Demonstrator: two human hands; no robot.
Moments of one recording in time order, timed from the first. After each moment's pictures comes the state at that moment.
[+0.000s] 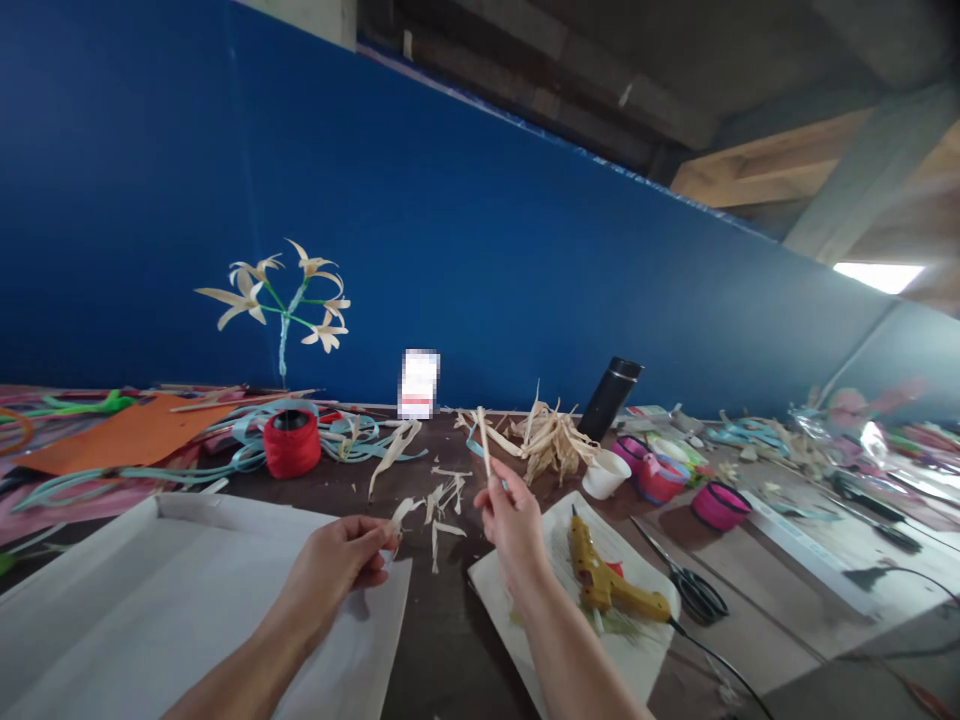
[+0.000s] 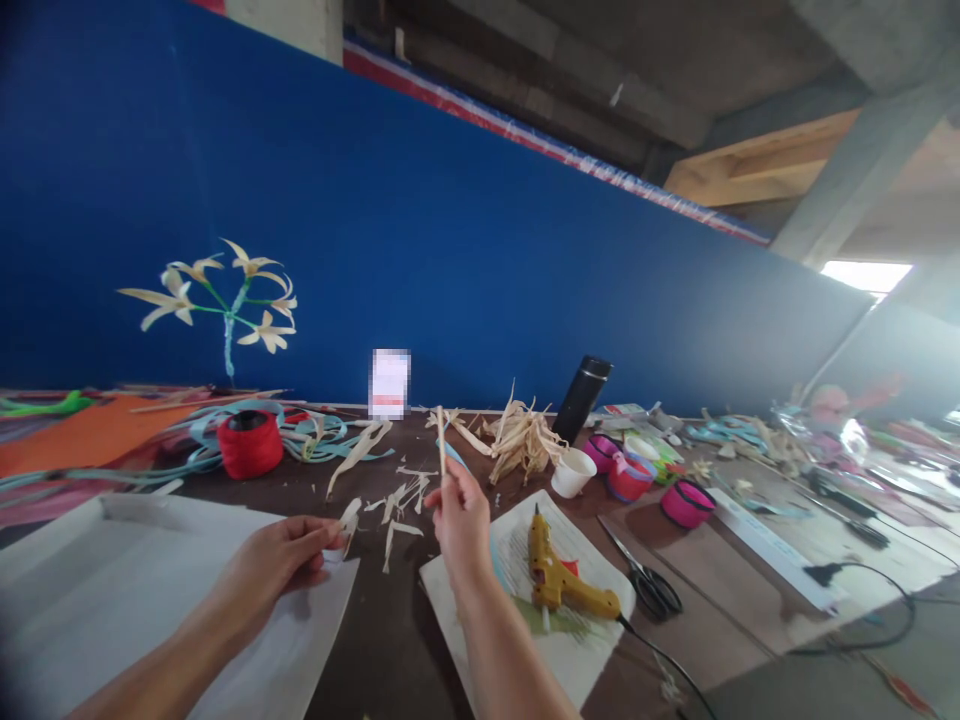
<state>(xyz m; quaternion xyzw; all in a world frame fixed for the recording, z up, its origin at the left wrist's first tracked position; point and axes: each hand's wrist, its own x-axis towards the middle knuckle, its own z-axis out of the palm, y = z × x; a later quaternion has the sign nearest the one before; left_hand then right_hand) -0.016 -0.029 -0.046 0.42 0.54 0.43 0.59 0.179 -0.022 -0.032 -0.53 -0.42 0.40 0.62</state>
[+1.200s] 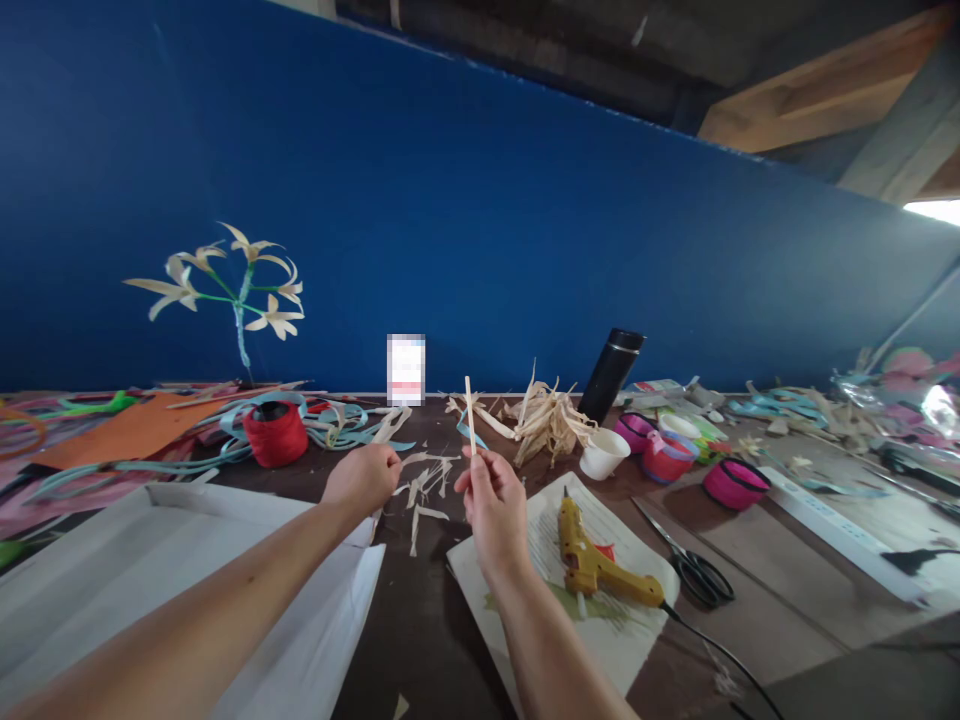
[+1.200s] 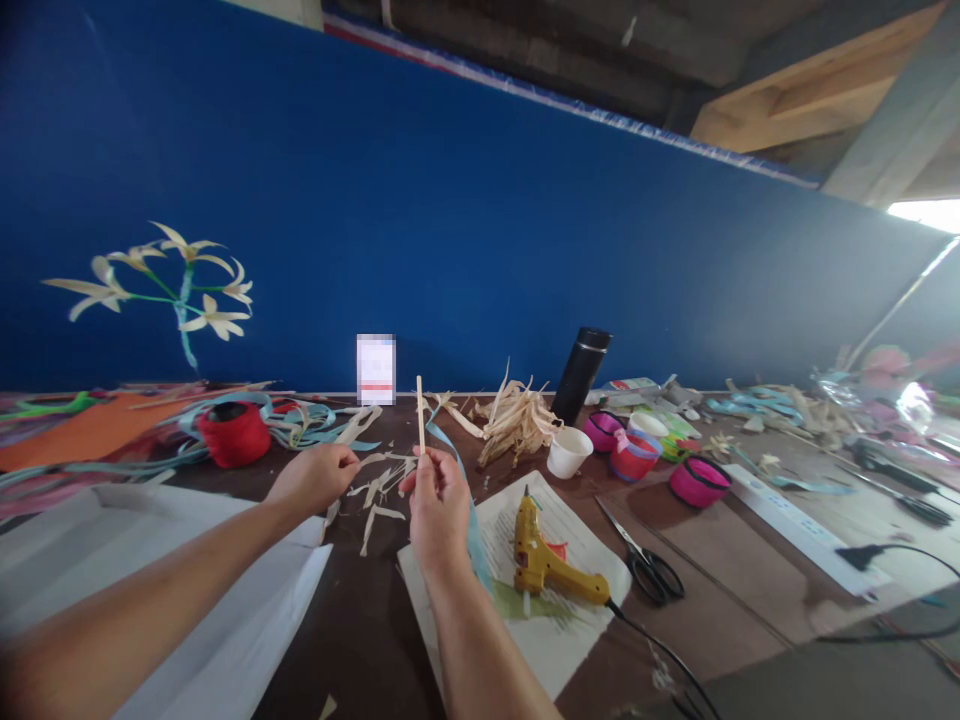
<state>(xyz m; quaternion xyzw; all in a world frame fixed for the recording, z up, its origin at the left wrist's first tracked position) 0.024 0.038 -0.017 0.74 0.65 0.14 0.11 0.187 -0.030 -0.022 -0.46 -0.42 0.42 0.66</state>
